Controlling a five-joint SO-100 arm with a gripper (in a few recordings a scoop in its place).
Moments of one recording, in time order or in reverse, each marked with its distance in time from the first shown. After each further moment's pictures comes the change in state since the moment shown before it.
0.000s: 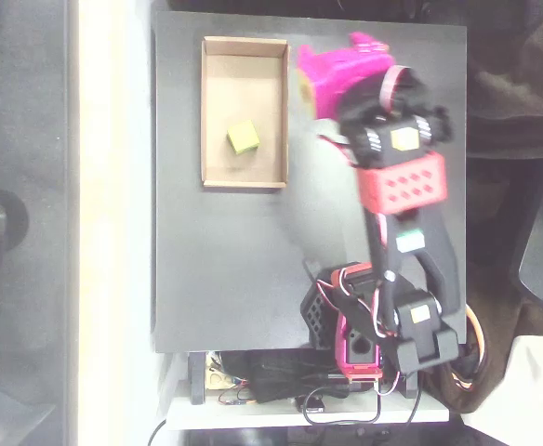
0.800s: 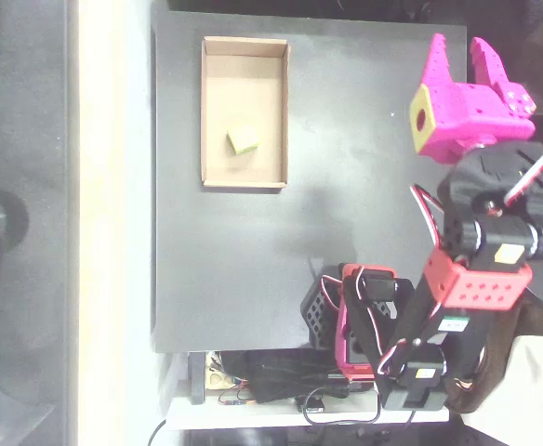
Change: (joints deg) arm 17.5 21.4 0.2 0.4 0.2
